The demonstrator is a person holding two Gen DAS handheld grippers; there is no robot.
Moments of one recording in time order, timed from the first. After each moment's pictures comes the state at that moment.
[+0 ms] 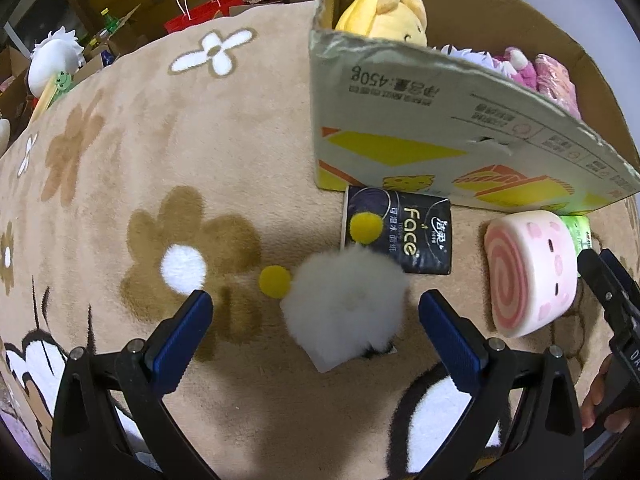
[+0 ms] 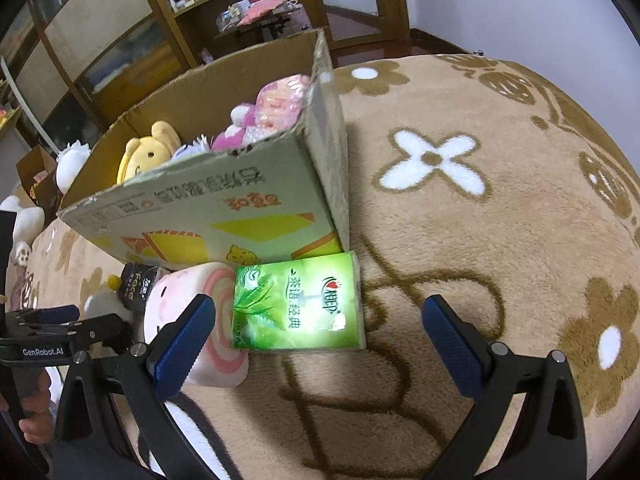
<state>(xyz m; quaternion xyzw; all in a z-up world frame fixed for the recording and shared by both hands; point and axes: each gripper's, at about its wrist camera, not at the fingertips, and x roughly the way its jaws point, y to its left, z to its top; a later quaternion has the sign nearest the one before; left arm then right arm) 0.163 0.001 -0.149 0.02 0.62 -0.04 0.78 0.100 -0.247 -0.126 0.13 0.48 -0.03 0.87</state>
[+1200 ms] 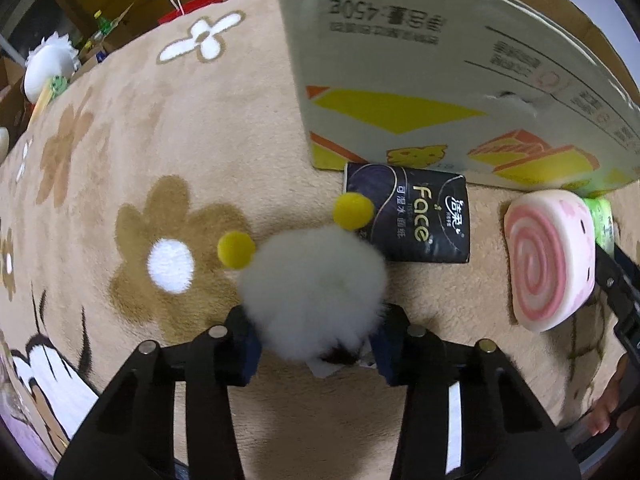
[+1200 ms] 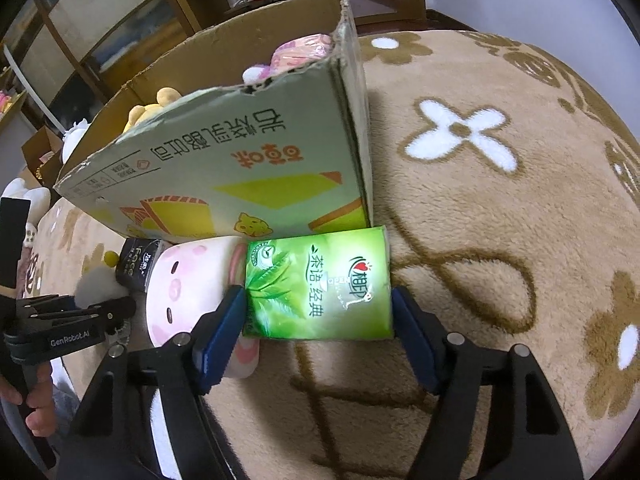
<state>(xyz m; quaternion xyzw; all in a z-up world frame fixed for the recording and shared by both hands) 0.158 -0.019 -0.174 0.06 0.63 -0.04 0.77 0.104 -0.241 -0.142 0.13 0.52 0.00 0.85</state>
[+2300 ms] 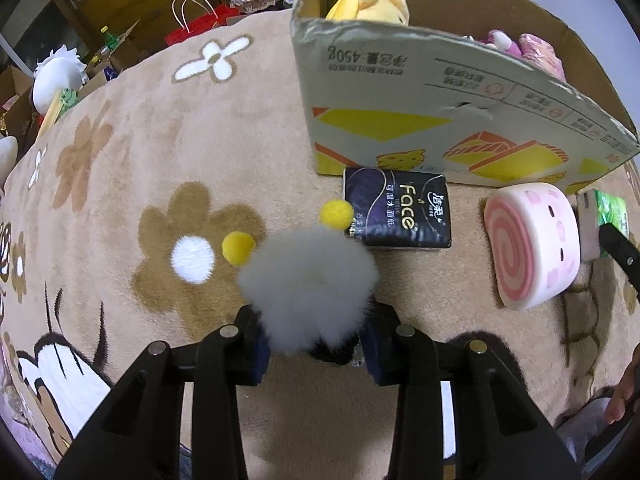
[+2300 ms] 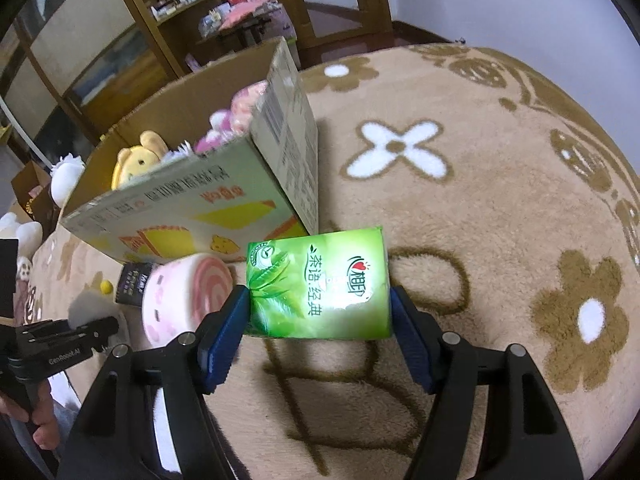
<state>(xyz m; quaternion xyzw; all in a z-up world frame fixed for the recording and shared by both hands) 0.136 -0.014 -0.142 0.06 0.61 -0.05 0.79 0.075 -0.267 -0.111 0.15 0.48 -0.05 0.86</state>
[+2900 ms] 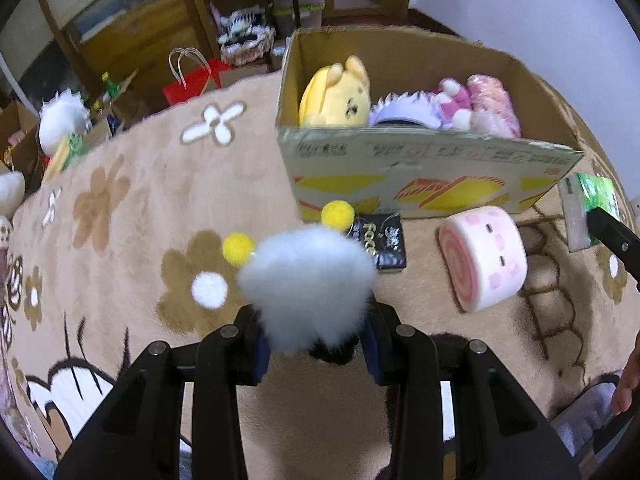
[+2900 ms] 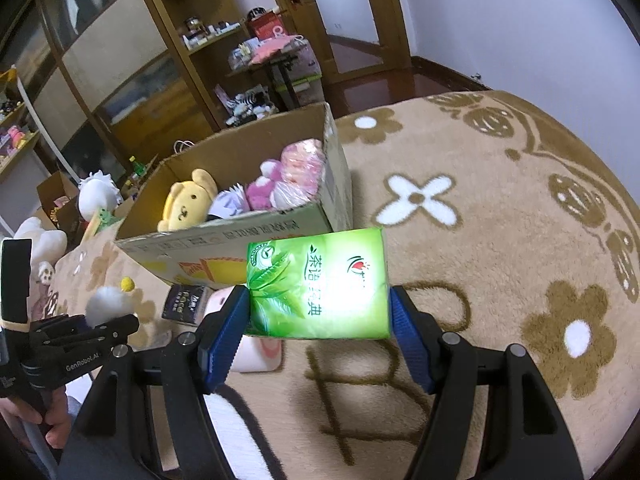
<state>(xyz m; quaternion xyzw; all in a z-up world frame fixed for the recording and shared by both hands) 0.104 -0.029 -0.086 0.08 0.52 -0.08 0.84 0.061 -0.253 -0.067 0.15 0.42 -0.02 0.89</state>
